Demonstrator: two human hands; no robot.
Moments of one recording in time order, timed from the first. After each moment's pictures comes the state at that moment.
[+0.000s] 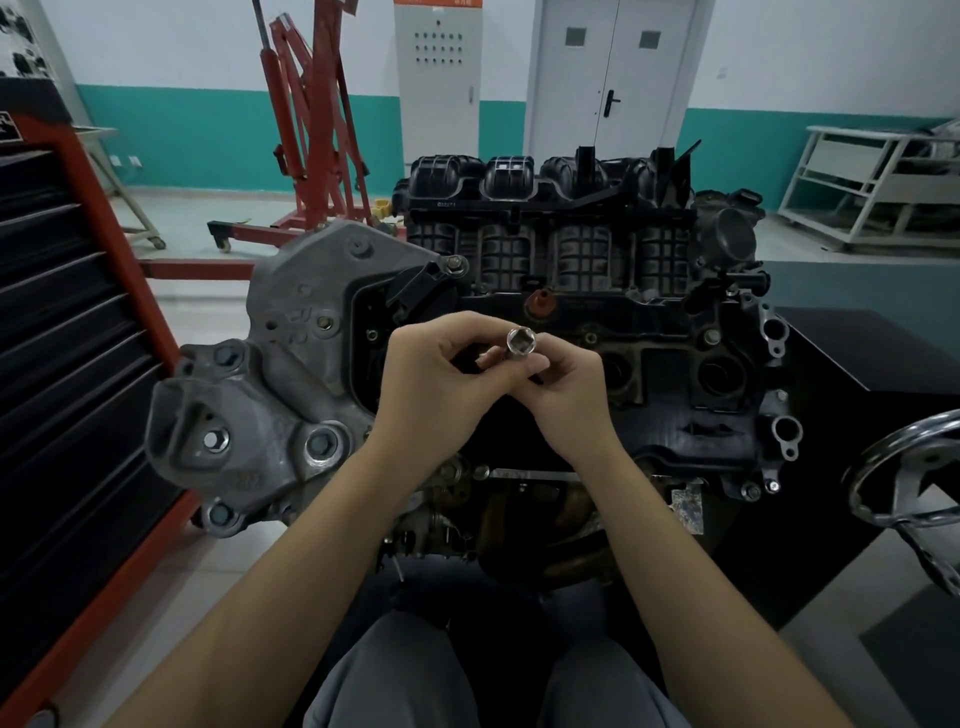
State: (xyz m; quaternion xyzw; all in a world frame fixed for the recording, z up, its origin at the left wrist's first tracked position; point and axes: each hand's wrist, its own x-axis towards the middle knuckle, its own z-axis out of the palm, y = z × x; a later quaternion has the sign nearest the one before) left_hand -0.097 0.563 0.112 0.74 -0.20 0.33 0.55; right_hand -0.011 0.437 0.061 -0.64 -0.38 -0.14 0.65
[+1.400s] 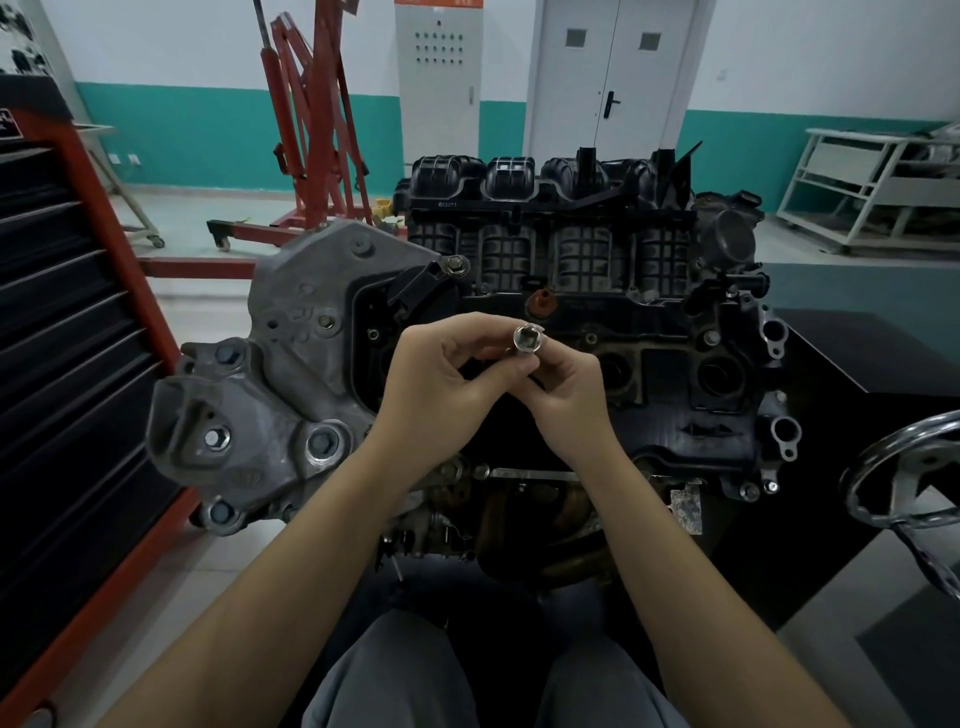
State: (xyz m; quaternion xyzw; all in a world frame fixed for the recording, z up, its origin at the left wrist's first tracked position) left_hand -0.096 0.566 0.110 0.74 -0.22 0.29 0.57; right_hand -0.015 0.440 0.061 -0.62 -0.39 -0.13 0.67
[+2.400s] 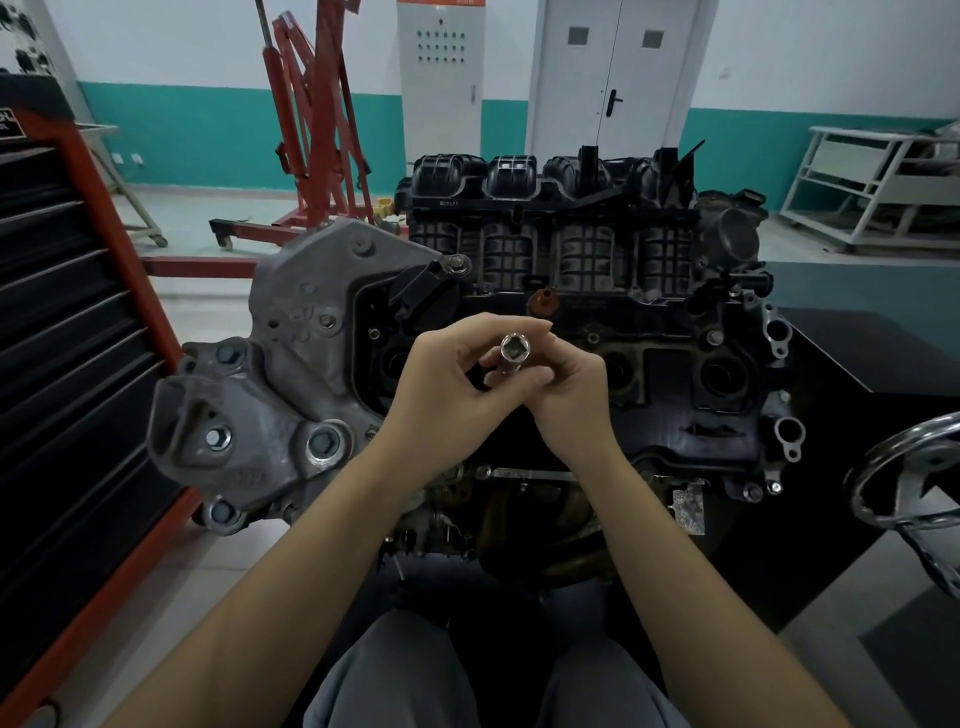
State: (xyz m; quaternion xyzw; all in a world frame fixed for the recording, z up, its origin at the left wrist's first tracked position) left_hand -0.097 0.562 0.110 0.75 -0.22 0.27 0.56; right_hand -0.014 0.441 0.059 -0.63 -0.36 -0.14 0.67
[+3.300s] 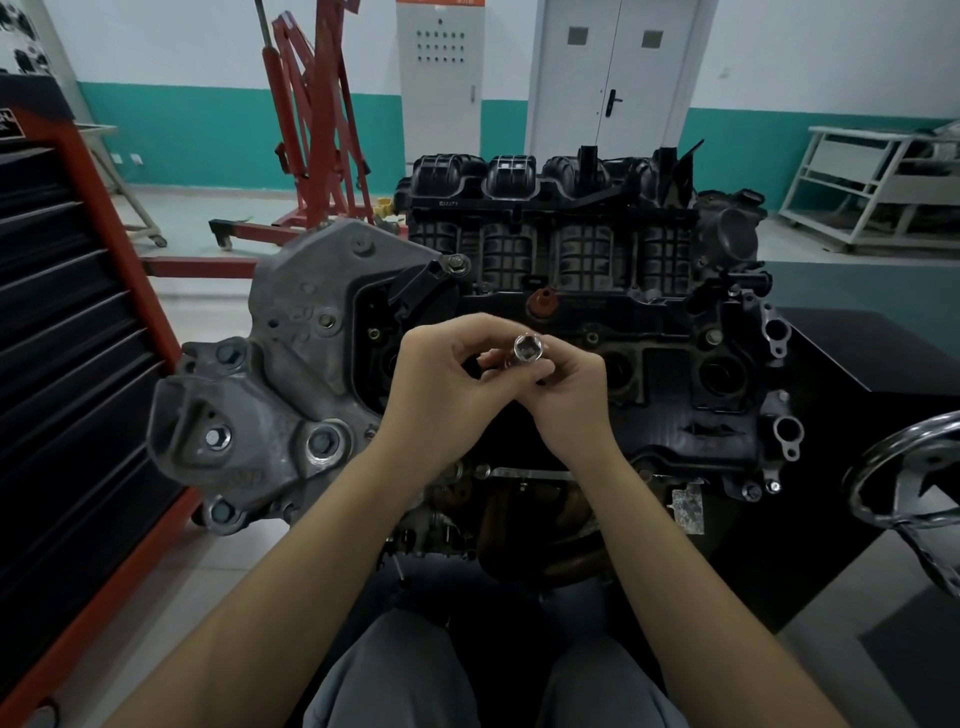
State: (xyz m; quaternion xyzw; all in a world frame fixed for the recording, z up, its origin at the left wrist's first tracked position) left_hand -0.098 0.561 0.111 0.75 -0.20 0.30 0.55; right_hand -0.018 0.441 0.061 -0.63 -0.36 -0.15 0.67
